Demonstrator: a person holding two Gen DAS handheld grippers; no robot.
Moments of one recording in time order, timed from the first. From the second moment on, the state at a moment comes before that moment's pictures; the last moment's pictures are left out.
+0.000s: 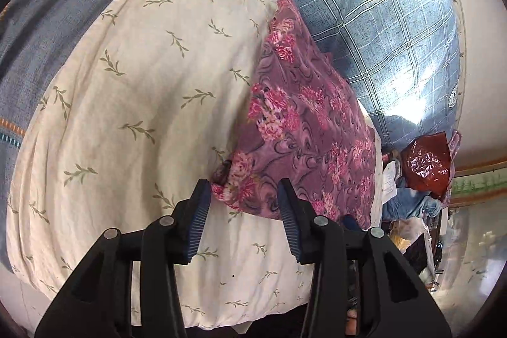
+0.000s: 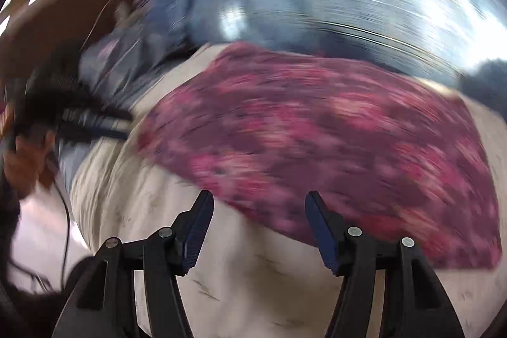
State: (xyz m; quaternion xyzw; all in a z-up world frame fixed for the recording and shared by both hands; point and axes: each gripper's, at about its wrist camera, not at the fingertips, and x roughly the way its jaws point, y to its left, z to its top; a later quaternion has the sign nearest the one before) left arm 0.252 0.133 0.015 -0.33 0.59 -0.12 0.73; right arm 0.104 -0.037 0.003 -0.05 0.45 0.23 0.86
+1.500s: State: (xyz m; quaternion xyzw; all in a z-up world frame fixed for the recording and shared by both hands) left arm 0.365 -0.070 0.109 -0.12 0.54 -0.23 0.80; right arm 0.126 -0.093 0.053 0.05 0.33 0.23 0.92
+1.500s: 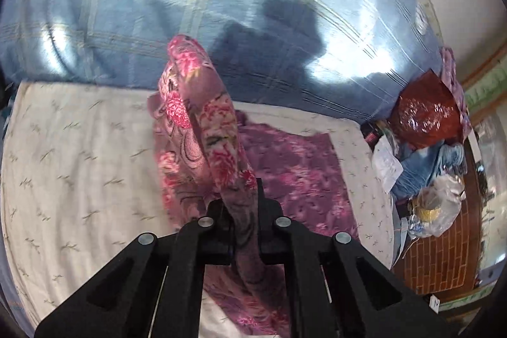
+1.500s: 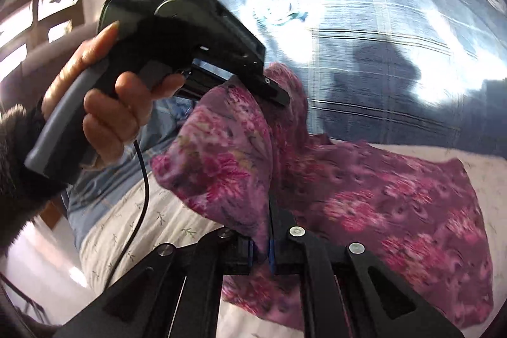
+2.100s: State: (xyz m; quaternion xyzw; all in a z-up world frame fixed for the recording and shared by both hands) left arm 0.352 -0.312 0.025 -0.01 0.60 -0.27 0.75; right arm 0.100 -0.284 -0.019 0.29 0.39 0.11 0.87
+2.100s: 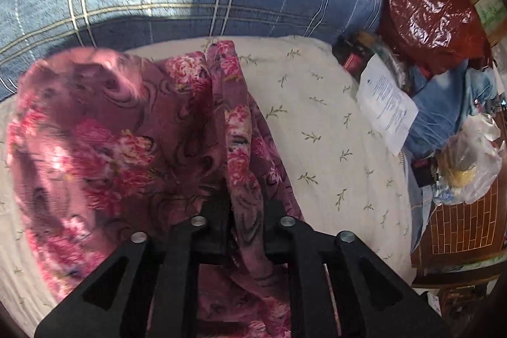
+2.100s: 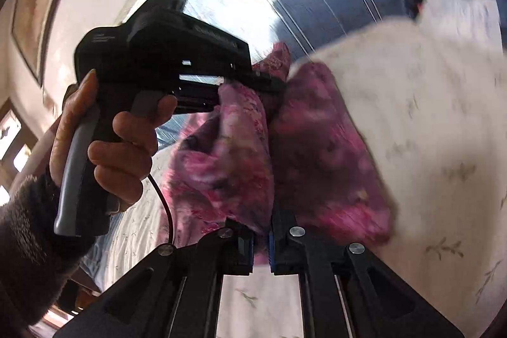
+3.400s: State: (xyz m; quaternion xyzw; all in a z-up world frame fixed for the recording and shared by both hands) left arm 0.367 -0.117 0.012 -0.19 0.59 -0.19 0.76; right arm 0.263 -0.357 -0.031 0.38 0.45 0.12 0.80
